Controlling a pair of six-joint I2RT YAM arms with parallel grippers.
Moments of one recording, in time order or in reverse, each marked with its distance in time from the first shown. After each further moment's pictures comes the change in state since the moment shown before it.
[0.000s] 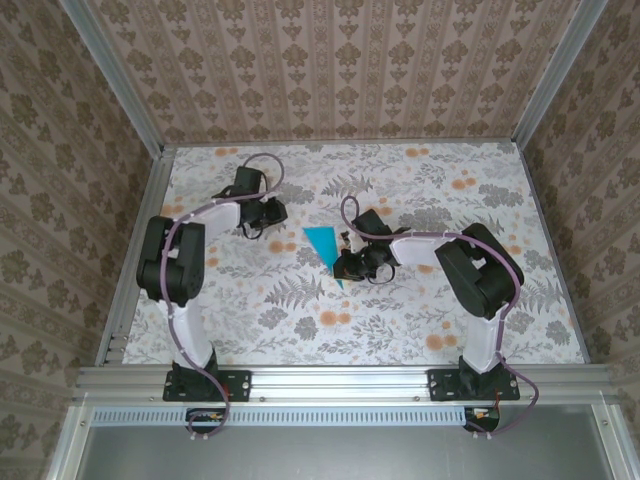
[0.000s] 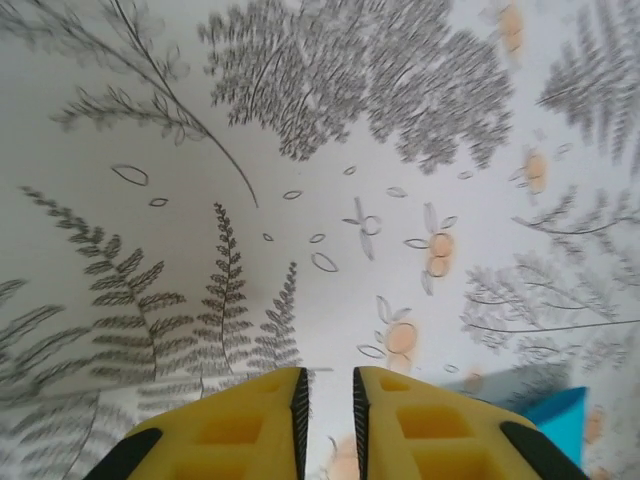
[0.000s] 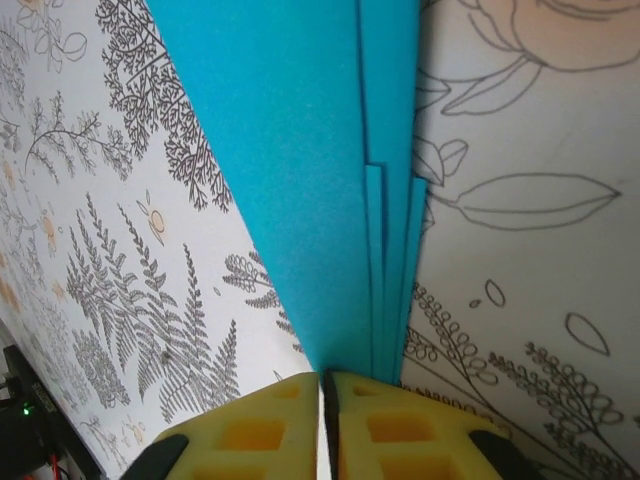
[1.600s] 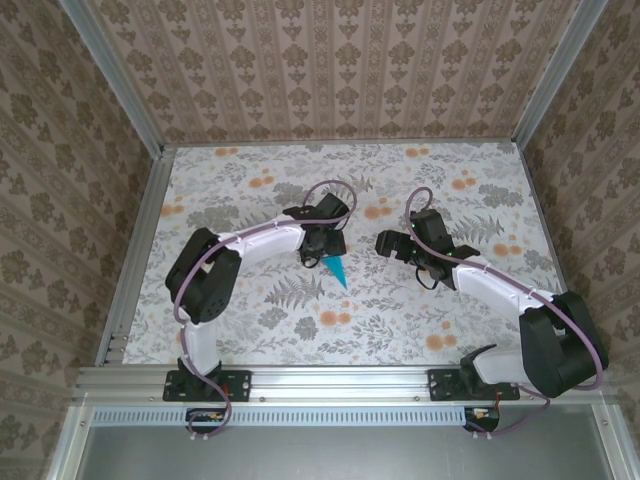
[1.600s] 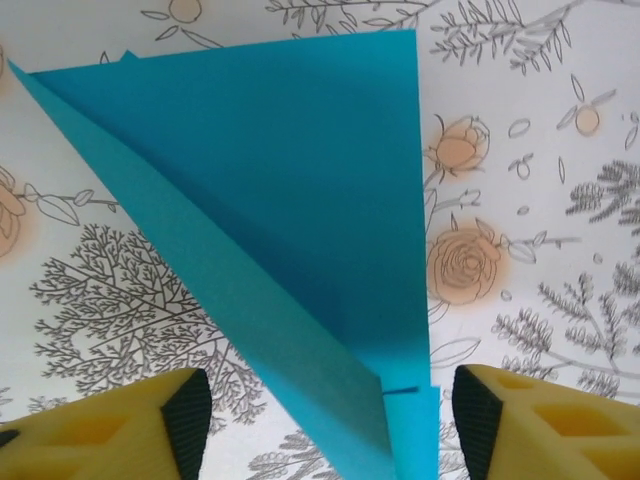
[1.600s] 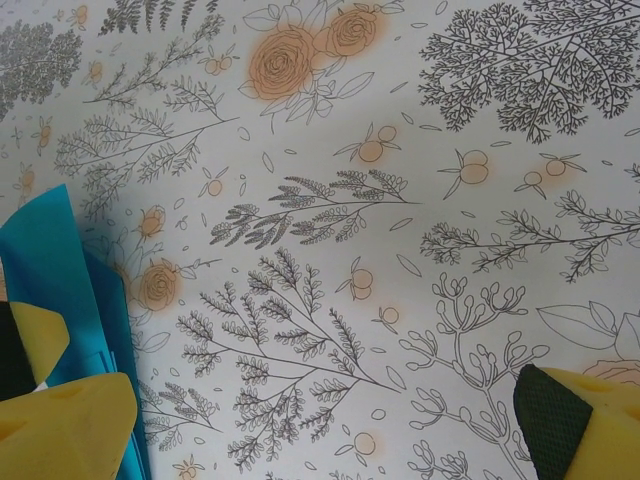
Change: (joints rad) left arm -0.503 0.028 0.137 -0.346 -0.388 -0.352; right arm -0.187 -0.570 -0.324 0.044 0.534 -0.013
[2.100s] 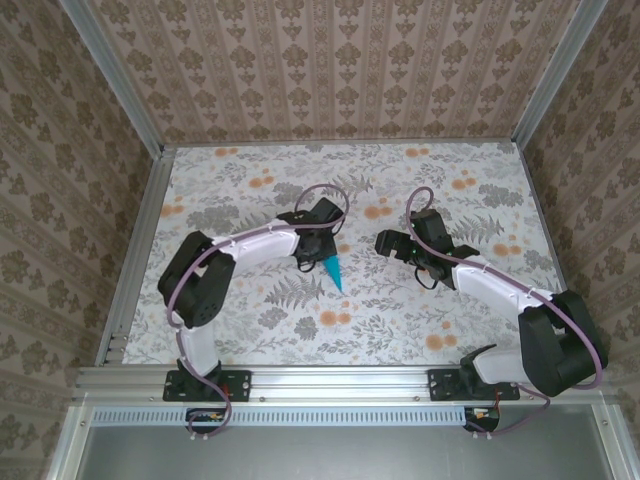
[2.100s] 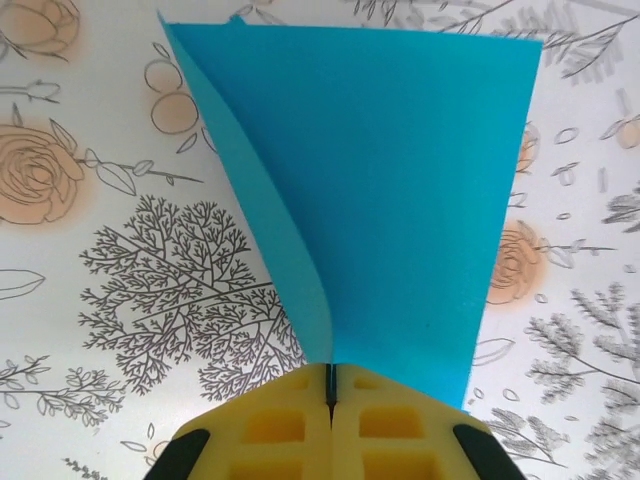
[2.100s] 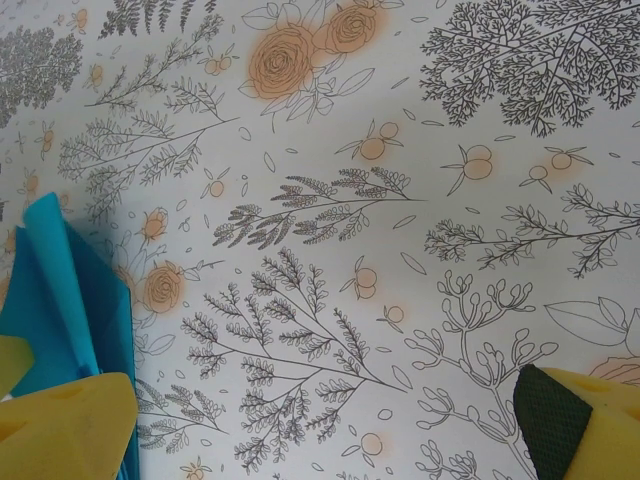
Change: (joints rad) left arm 0.007 -0.082 -0.107 0.066 -0.014 -0.048; right arm -0.001 0.006 0.000 0.003 -0.005 0.025
